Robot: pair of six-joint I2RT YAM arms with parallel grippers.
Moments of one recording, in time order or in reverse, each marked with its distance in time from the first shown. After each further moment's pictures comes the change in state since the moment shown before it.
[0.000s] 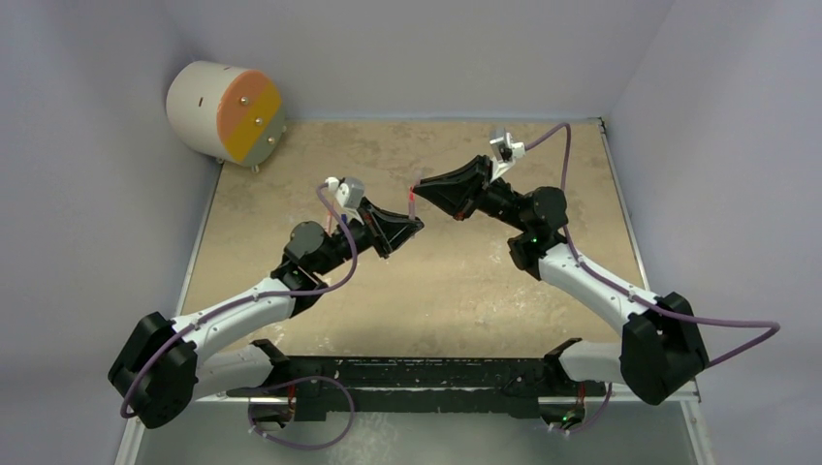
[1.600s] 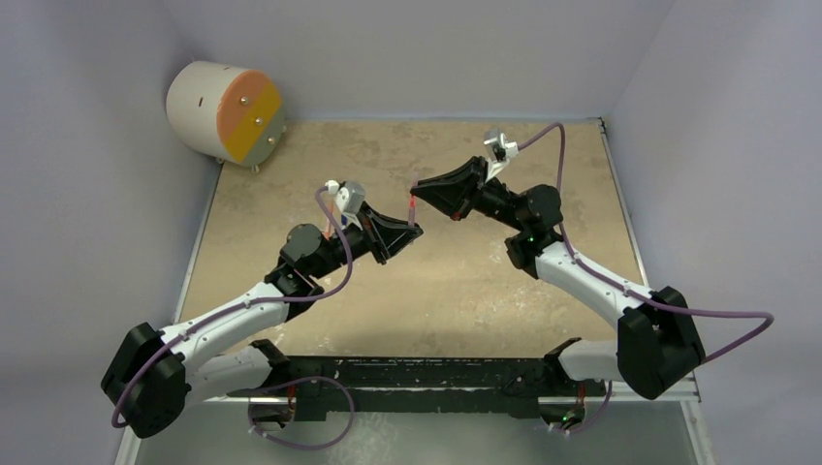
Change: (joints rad) left arm -0.019 -0.065 0.001 -0.086 0.022 0.031; right arm 0.000 0.031 -0.002 -0.013 0.001 -0.019
